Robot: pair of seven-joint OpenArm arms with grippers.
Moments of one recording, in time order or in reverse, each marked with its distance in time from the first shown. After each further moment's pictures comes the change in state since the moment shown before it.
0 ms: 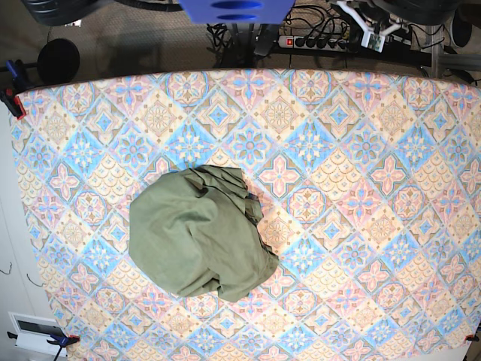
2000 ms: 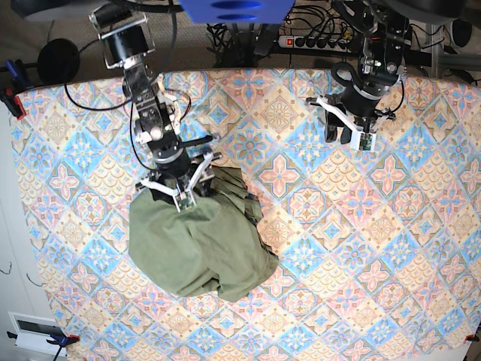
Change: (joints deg) left arm -31.6 12.3 -2.6 8.6 -0.4 0.0 26.9; right arm 61.1 6.0 -44.3 -5.5 0.0 -0.3 -26.3
